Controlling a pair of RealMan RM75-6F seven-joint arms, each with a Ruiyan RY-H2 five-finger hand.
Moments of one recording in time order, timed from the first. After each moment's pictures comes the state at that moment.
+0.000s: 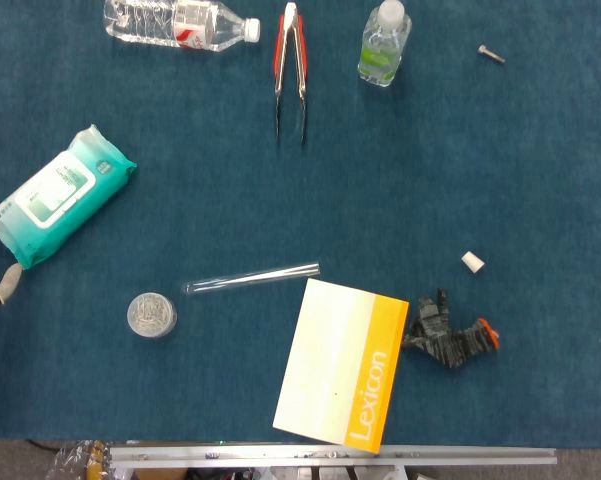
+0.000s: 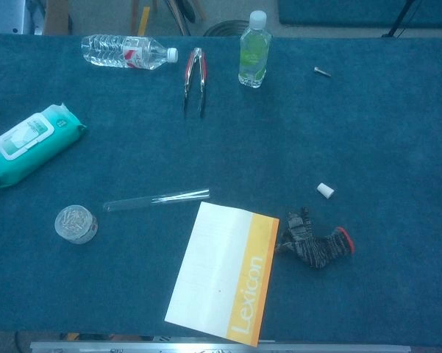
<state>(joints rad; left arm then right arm) -0.11 -1.04 -0.01 -1.80 1.45 1.43 0.29 0.07 -1.03 0.03 -1.67 -1.52 1.44 -0.04</state>
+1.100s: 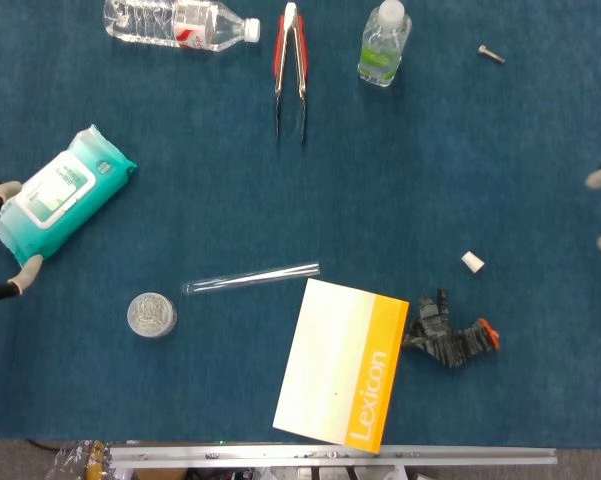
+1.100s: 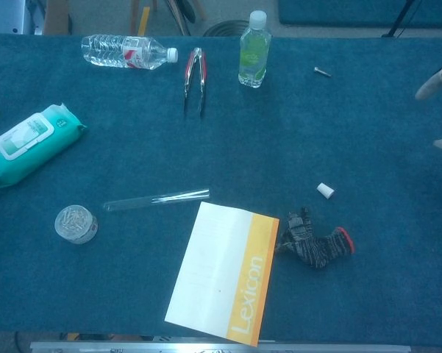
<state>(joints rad) -0.17 -1.01 -0.02 -1.84 1.46 1.36 0.33 0.27 -1.08 0.07 -1.75 -1.53 1.20 -0.14</state>
